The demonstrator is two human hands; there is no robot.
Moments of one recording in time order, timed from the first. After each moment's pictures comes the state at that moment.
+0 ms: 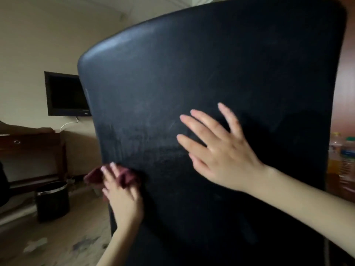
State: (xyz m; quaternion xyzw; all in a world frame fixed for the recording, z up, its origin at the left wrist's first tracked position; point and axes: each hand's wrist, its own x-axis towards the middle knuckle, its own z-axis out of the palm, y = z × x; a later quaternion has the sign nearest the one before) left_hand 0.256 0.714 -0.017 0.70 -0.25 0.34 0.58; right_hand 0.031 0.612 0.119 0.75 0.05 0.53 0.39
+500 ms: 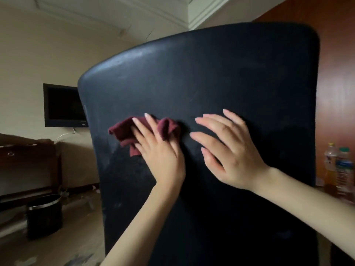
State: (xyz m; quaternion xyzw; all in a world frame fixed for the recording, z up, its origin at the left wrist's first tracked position) left_hand 0.163 0.661 0.126 0.64 -0.30 0.43 0.56; right_hand 0.025 0.584 0.142 0.71 0.14 0.62 0.31
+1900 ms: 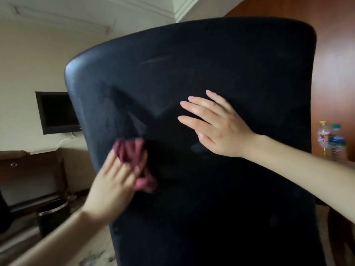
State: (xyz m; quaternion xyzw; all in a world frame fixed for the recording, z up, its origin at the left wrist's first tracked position) left_hand 0.212 0.765 0.086 0.56 -0.49 0.66 -0.02; right_hand 0.011 0.546 0.166 0.73 0.11 0.55 0.38
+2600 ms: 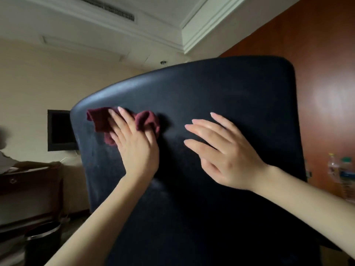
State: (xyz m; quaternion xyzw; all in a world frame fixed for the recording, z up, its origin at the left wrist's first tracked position) left_hand 0.166 0.685 0.201 0.65 -0.31 0.47 0.51; right_hand 0.003 0.565 0.184 0.70 0.14 0.60 0.37
